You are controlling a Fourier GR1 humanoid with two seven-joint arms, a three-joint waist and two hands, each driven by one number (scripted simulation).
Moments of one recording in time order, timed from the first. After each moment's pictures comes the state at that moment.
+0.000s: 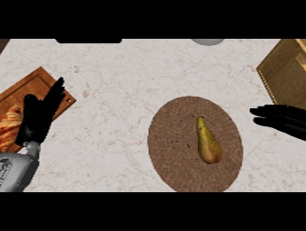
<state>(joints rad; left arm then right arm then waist) -0.23 0.42 -0.16 -1.34 0.14 0.18 0.19 -0.15 -0.86 0.08 -1.95 0.14 0.64 -0.17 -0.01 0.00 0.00</state>
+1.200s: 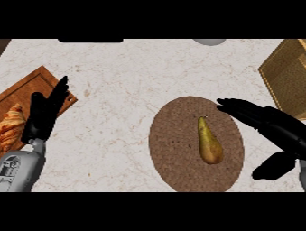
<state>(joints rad) -0.24 0.31 -0.05 -1.34 0.00 0.09 0.22 -0.19 -0.47 0.14 -1.73 0.56 0.54 -0.25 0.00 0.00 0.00</state>
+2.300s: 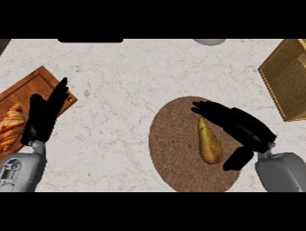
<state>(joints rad) -0.23 0.24 0.03 -1.36 -0.08 0.02 0.22 -0.24 -0.27 0.18 -1.51 0.81 0.45 -0.35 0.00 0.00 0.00</state>
